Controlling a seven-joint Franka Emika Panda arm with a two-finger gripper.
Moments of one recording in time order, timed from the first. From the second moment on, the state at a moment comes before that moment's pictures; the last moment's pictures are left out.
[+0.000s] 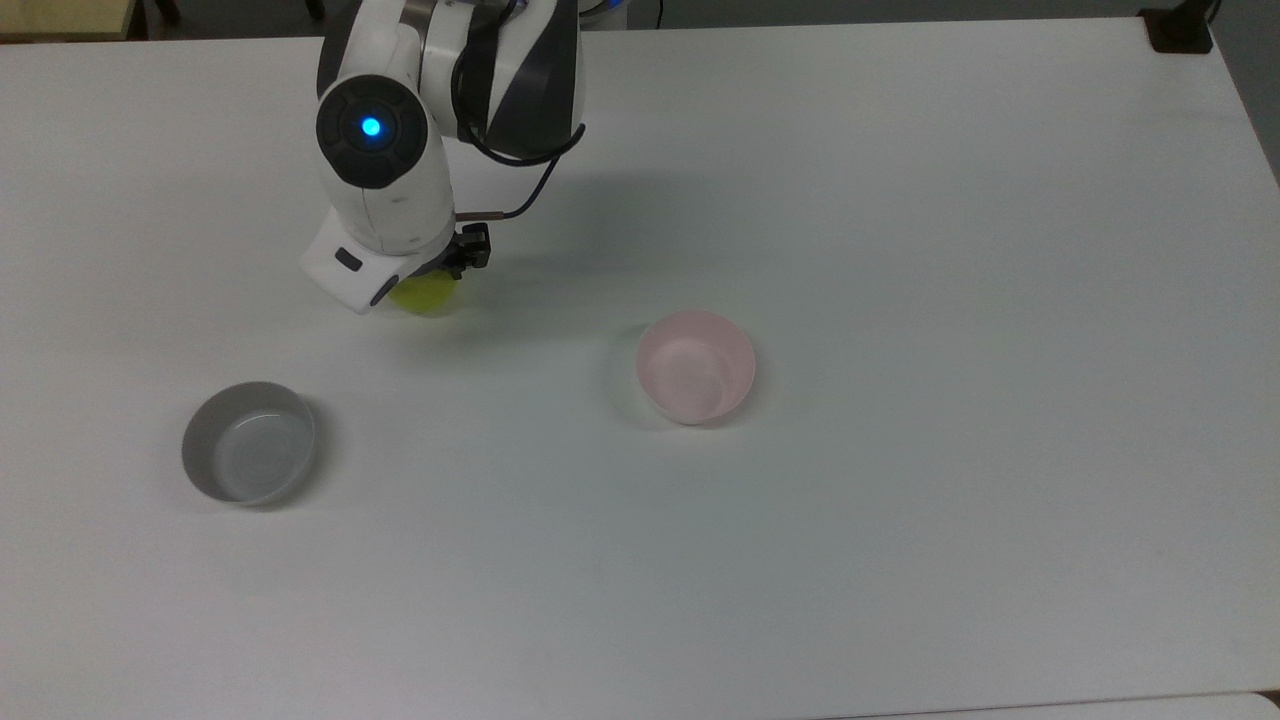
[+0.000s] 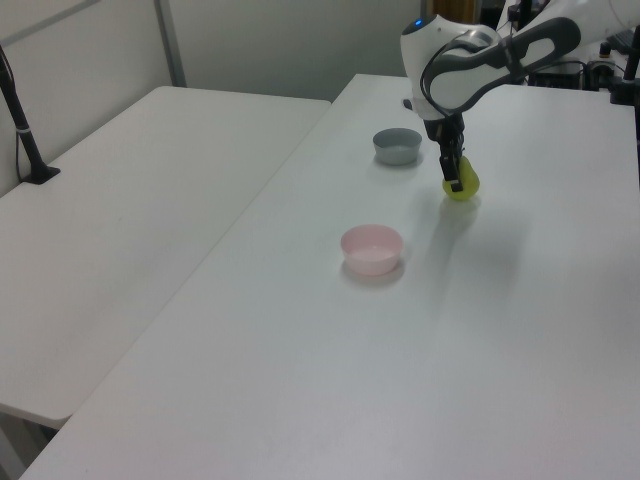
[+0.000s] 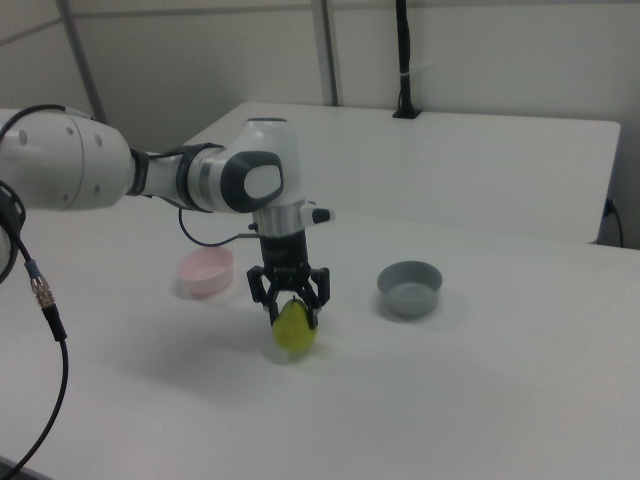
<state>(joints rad) 0.14 0.46 -0.29 -1.65 -0.06 1.88 -0.31</state>
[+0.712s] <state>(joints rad) 0.19 0.29 -0.31 -1.58 -0.01 1.75 -0.30</state>
